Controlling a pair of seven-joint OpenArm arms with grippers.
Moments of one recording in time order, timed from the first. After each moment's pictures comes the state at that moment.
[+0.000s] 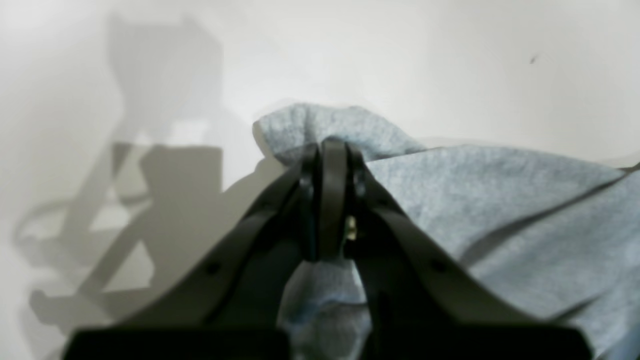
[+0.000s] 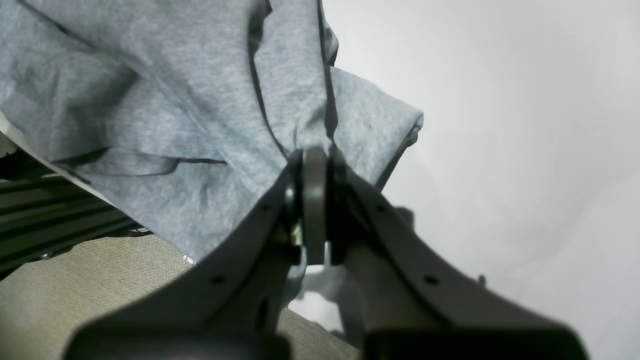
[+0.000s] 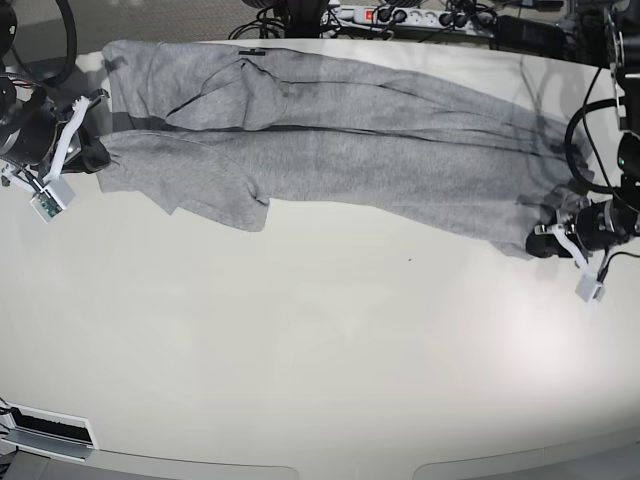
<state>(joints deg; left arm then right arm) -15.4 -34.0 -2.5 49.2 -40.7 -40.2 44.5 -22.0 27.6 19.1 107.8 37.8 40.7 -63.1</state>
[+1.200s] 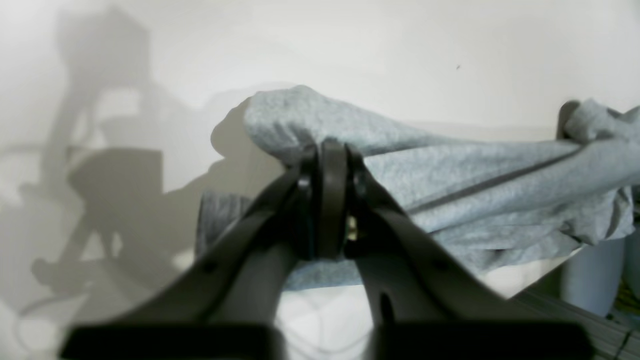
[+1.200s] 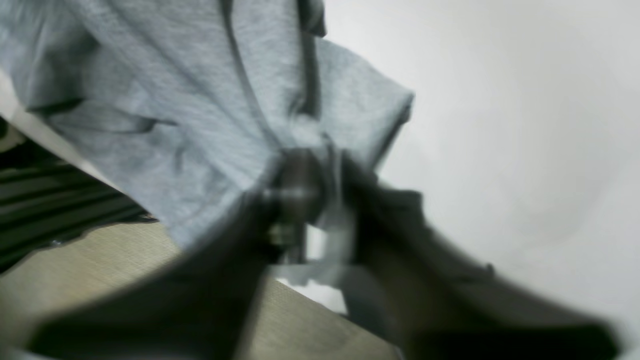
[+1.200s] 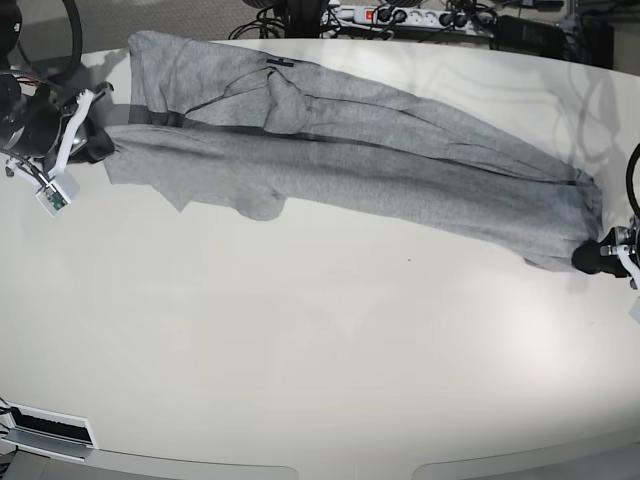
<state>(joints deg) -19.0 -44.6 -2.5 50.4 -61.0 -43.7 63.6 -22.0 26.5 19.1 107.8 37.4 39.3 -67.2</state>
